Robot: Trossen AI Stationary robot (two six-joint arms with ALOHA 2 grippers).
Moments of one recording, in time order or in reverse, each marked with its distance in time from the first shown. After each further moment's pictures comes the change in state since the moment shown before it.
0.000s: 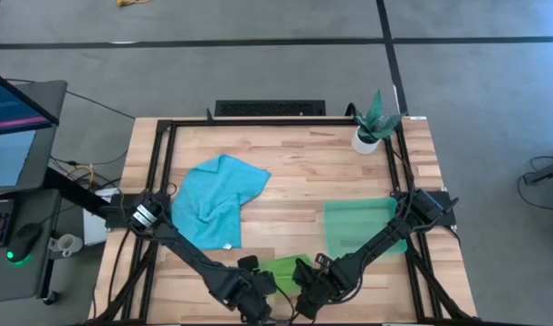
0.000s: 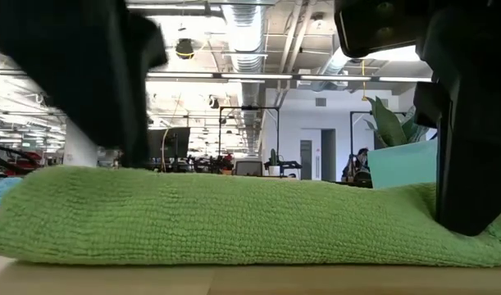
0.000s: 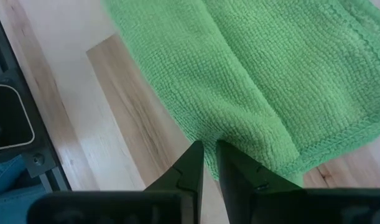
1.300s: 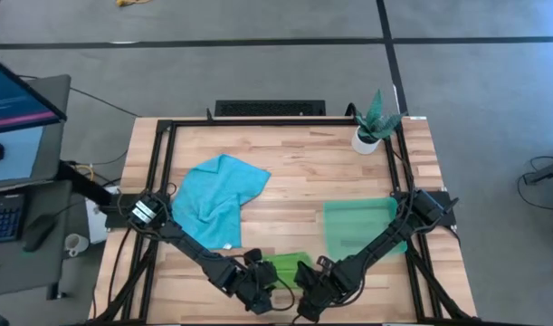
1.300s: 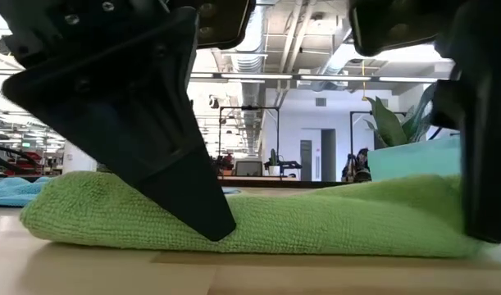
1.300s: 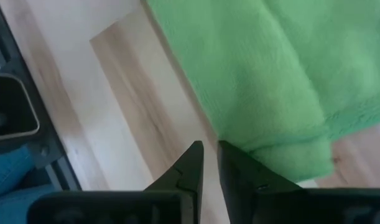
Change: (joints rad) left arm 0.033 -0.016 -0.299 0.425 -0.089 0.012; right arm 0.019 0.000 0.000 -0.003 -0.006 0.035
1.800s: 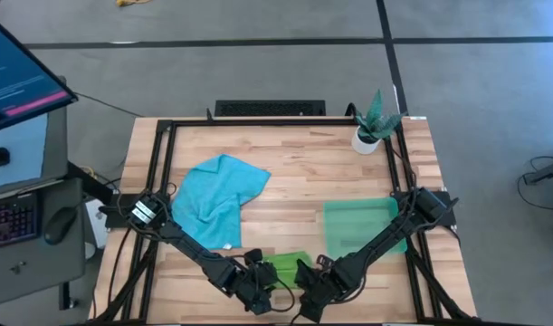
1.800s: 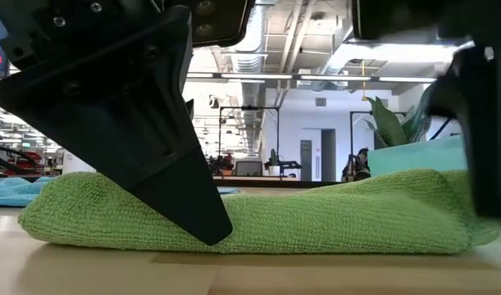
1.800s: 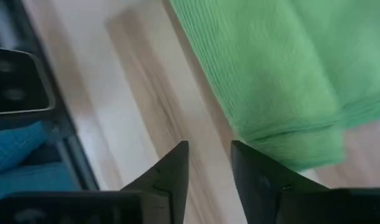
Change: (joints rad) left arm -0.005 0.004 -0.002 0.010 0.008 0.033; right arm -0.002 -0.032 0.000 -0.018 -0.055 -0.079
